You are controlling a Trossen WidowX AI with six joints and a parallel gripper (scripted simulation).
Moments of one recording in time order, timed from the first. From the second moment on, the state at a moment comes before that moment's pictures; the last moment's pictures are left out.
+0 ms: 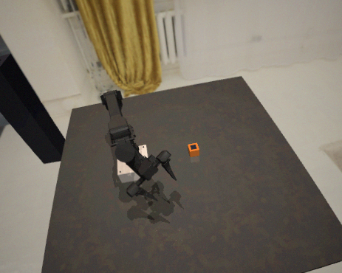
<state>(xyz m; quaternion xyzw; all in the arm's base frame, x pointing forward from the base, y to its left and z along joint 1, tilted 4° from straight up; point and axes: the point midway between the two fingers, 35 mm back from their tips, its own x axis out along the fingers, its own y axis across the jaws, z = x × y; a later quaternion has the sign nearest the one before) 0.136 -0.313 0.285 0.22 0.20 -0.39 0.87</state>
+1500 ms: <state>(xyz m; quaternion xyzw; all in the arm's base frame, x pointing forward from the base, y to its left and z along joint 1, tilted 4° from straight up) 0.329 0.035 0.053 -0.02 0.68 -0.01 0.73</state>
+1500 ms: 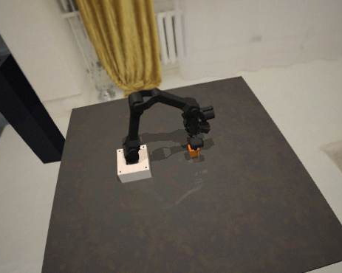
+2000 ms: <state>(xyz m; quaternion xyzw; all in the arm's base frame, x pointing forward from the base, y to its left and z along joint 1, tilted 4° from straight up) 0.332 0.034 0.029 -0.02 0.68 -0.01 0.73</state>
